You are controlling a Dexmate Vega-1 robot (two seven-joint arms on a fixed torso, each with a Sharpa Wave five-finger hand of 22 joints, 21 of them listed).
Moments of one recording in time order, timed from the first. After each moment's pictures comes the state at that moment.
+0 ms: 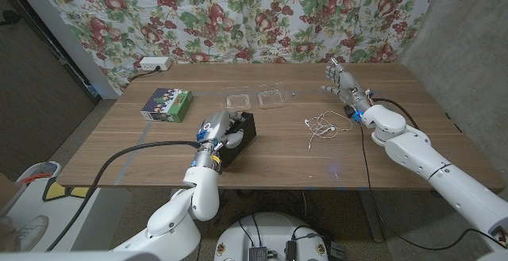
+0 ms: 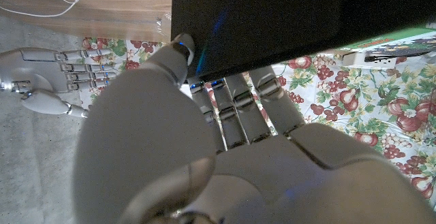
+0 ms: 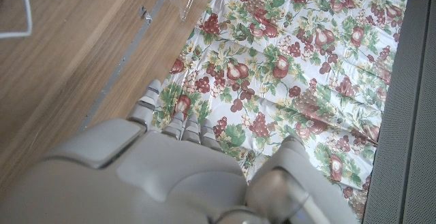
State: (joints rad) left arm 1.29 0.75 0.63 -2.35 0.59 0.73 0.56; left_hand 1.26 0.06 0.50 -0.18 0.20 0.87 -0.03 0.44 0.28 0.76 -0.08 0.50 0.43 0.89 -0.12 0.41 0.22 1.01 -0.12 0.67 0.20; right arm -0.90 -0.71 -0.36 -1.63 0.57 0.08 -0.04; right_hand 0.12 0.02 0.12 -0.05 0.20 0.01 0.01 0.19 0.18 0.02 0.03 0.20 0.19 -0.03 0.01 0.20 0.21 0.22 0.18 0.19 0.17
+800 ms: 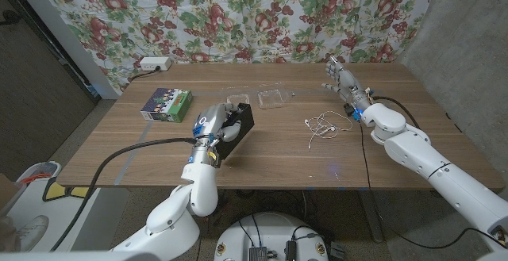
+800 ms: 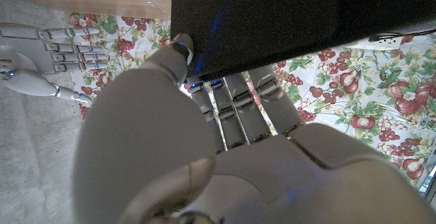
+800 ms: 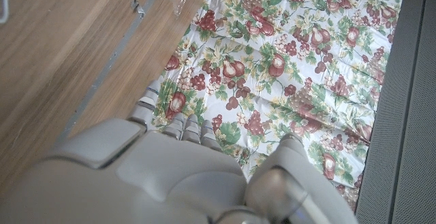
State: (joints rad) left arm 1.31 0.72 0.59 -2.33 0.62 0.65 0.59; left_hand 1.26 0.06 0.49 -0.17 0.20 0.87 -0.03 0.44 0.28 0.77 -0.08 0.48 0.43 0.90 -0.12 0.40 0.22 1.00 -0.12 0.69 0.20; right arm -0.89 -0.71 -0.36 -1.64 0.56 0.08 -0.05; right_hand 0.13 0.03 0.12 -0.07 0.20 0.00 0.01 0.19 0.18 0.02 0.03 0.20 0.19 -0.05 0.00 0.20 0.20 0.21 0.18 0.19 0.17
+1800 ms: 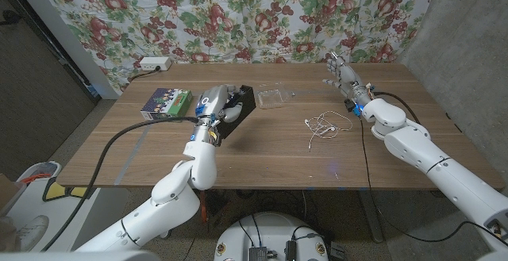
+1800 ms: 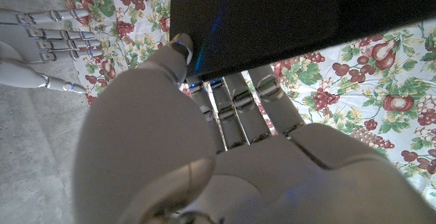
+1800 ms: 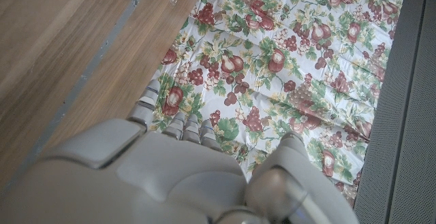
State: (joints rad) left arm 1.16 0.69 0.55 -2.21 0.63 0.55 0.54; left_hand 1.25 0.06 0.49 -0.17 0.19 0.88 -0.03 0.44 0.27 0.78 -0.09 0.46 0.41 0.91 -0.12 0.39 0.22 0.99 -0.11 0.72 0.20; right arm -0.86 -0.70 -0.36 -1.62 0.55 0.08 -0.04; right_hand 0.14 0.03 0.12 -0.08 0.20 0.00 0.01 0.19 0.18 0.02 0.03 0.20 0.19 -0.04 -0.01 0.20 0.20 0.22 0.19 0.19 0.17
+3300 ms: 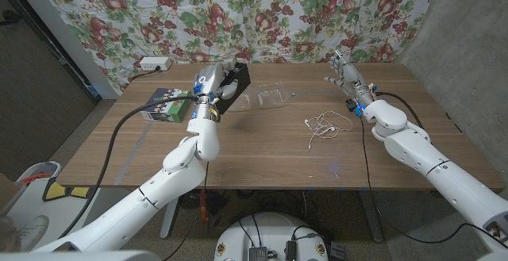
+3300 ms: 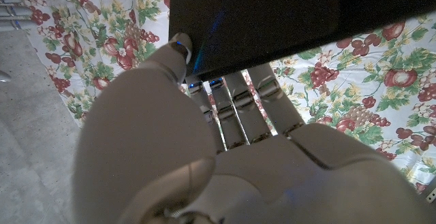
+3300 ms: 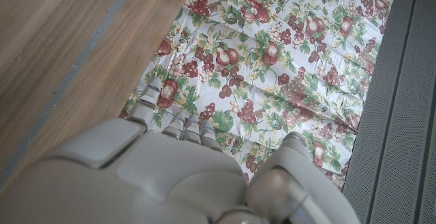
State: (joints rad) left arm 0.97 0.61 0.56 -2.02 0.62 0.48 0.61; left_hand 1.25 0.06 0.47 -0.17 0.19 0.89 -0.04 0.44 0.27 0.80 -0.09 0.44 0.43 0.91 -0.12 0.38 0.22 0.96 -0.11 0.75 0.19; right arm -0.87 -0.69 -0.35 -1.60 0.54 0.14 -0.05; right_hand 0.14 0.01 0.12 -0.08 0.20 0.00 0.01 0.19 0.18 0.02 0.02 0.20 0.19 -0.03 -0.01 0.21 0.20 0.24 0.18 0.20 0.17
